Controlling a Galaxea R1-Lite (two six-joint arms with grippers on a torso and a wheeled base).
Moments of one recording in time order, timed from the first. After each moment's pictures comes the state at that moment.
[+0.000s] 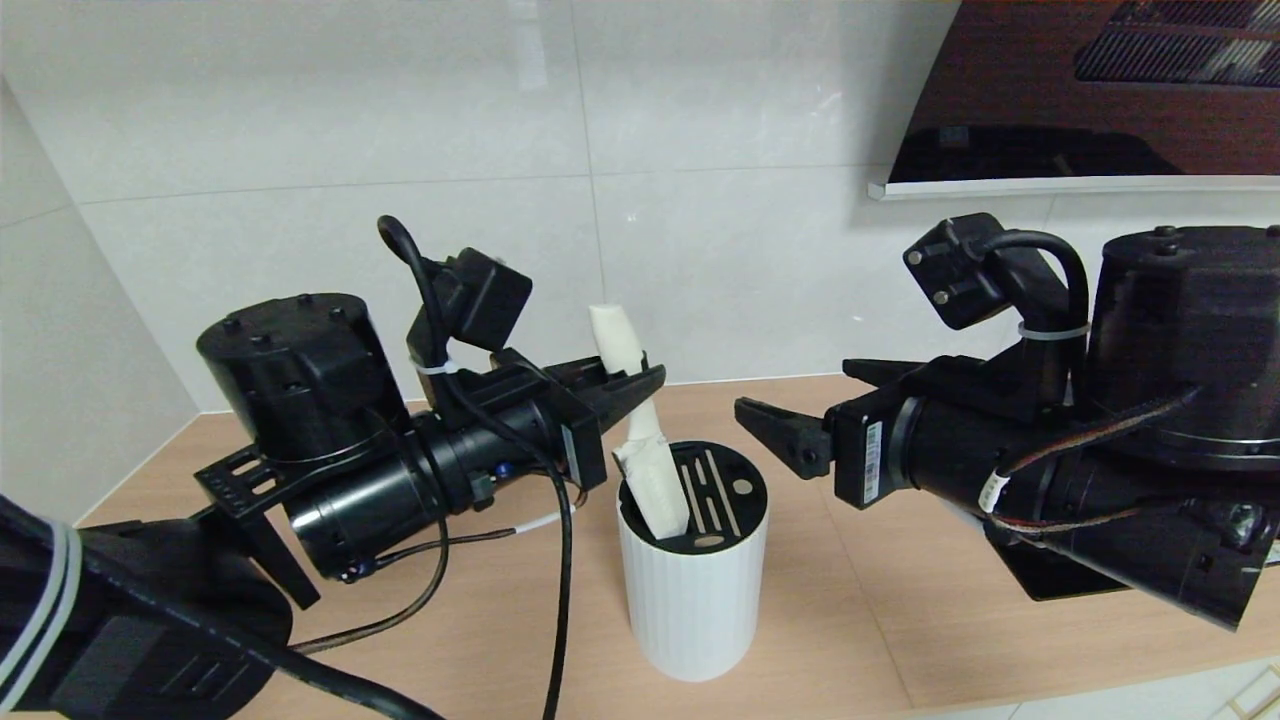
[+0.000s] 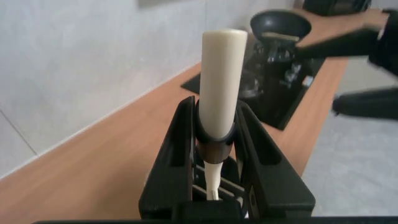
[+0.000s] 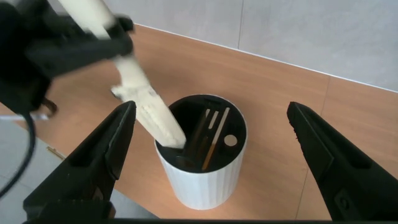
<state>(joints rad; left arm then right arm) -0.57 1.71 -0.70 -1.03 -0.28 -0.04 0.86 1.55 -0.90 -0.50 -0.27 0.09</state>
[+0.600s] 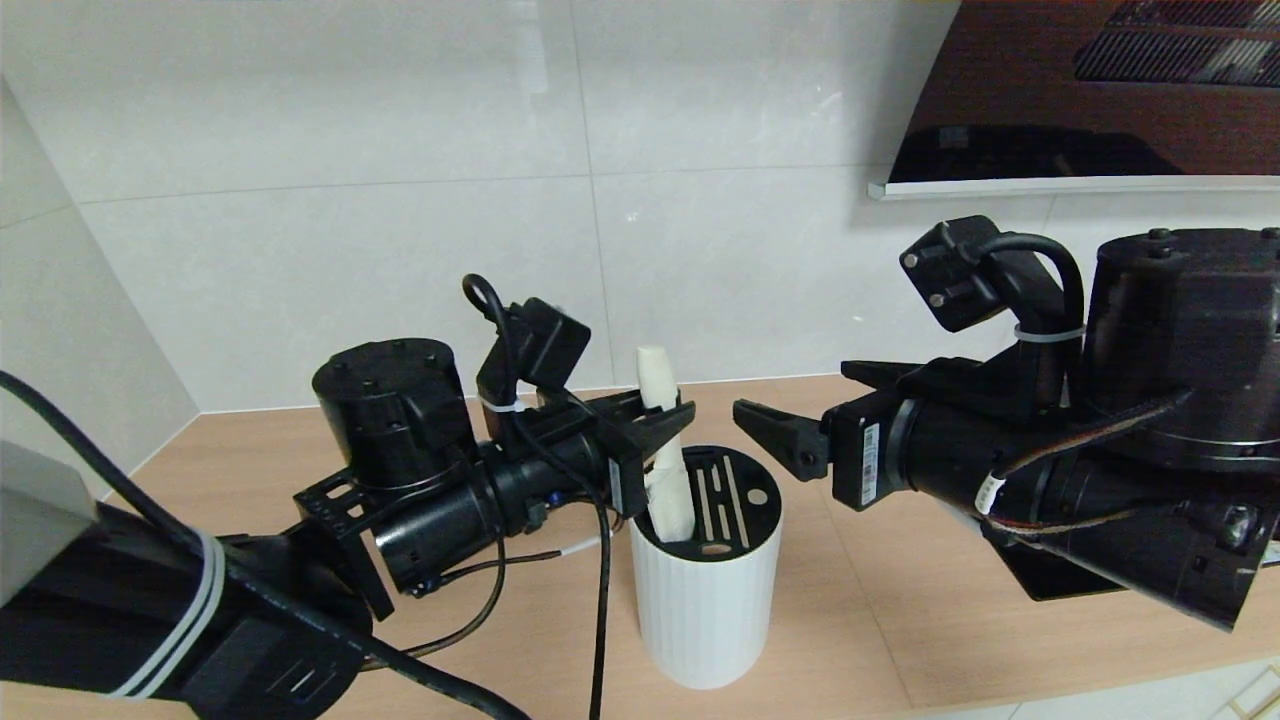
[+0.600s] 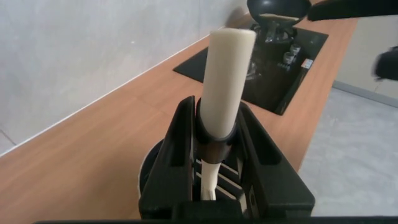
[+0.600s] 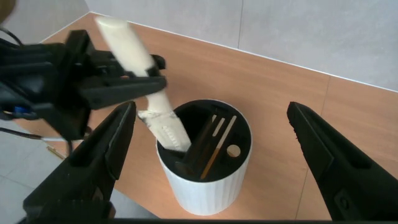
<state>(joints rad) -0.61 1.83 -0.70 -1.12 -0.26 -0.03 0.86 1.55 -0.90 -0.50 -0.27 0.09</state>
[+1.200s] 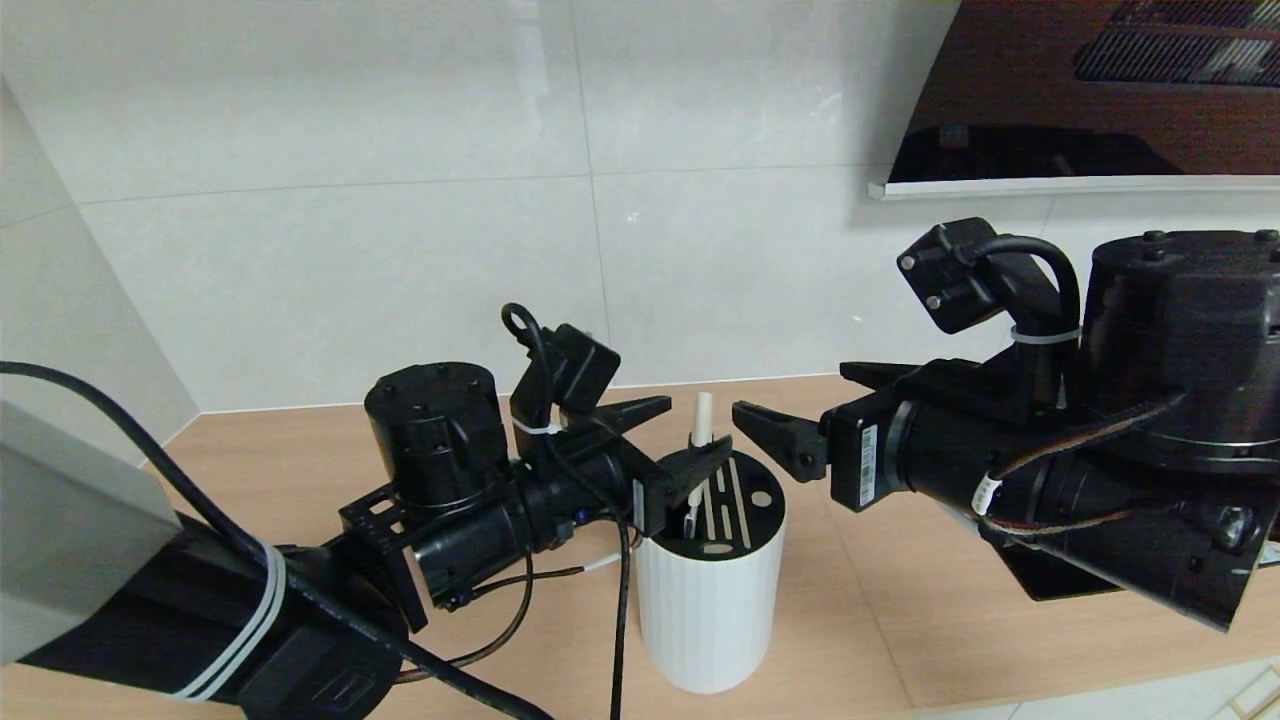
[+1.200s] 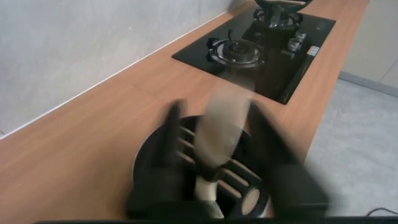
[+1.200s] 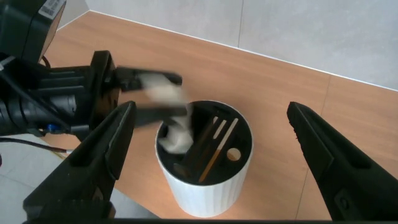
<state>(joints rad) -0.63 1.89 -0.69 -1.16 -0.23 -0.02 0.86 1.55 -0.90 -0.50 -0.27 0.09</state>
